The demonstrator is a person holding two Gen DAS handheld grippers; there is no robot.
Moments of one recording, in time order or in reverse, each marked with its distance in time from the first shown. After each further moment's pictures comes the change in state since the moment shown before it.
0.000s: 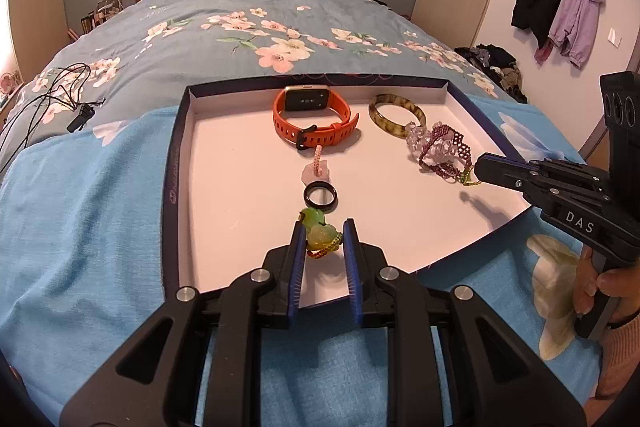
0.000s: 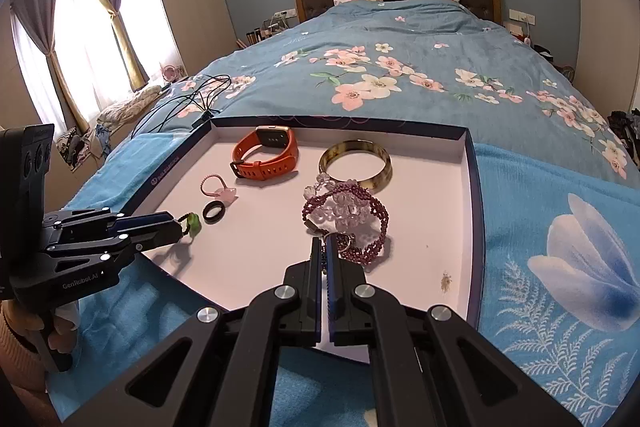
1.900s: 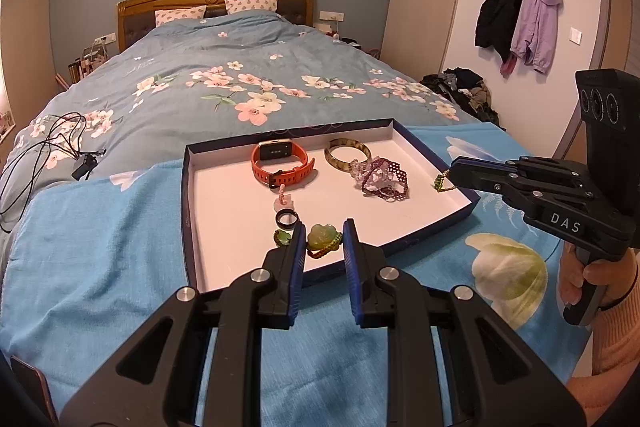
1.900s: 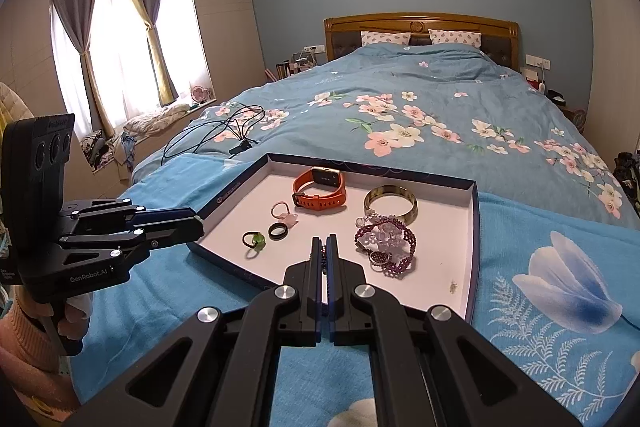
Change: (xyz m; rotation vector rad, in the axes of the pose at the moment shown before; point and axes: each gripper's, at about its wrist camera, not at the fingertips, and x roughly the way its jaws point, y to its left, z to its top) left arm -0.087 -0.020 -0.018 0.095 -0.166 -0.056; right arm -0.070 0.036 -0.008 -0.094 -0.141 0.054
